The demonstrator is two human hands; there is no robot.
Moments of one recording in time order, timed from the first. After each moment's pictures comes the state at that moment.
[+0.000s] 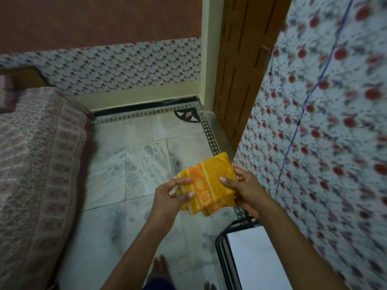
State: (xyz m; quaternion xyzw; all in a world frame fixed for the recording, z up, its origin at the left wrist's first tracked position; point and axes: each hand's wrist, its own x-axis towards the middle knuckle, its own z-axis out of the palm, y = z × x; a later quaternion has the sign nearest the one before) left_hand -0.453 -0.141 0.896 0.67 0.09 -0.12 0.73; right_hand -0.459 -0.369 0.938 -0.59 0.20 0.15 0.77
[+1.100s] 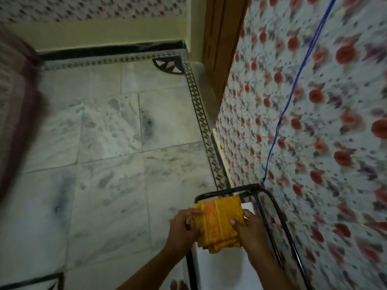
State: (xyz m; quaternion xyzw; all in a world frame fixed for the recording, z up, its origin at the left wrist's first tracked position) left_hand -0.534 -0.351 0.454 0.71 0.13 -0.23 0.65; right_hand -0.553 -0.554 0.501 -0.72 0.38 0.14 0.57
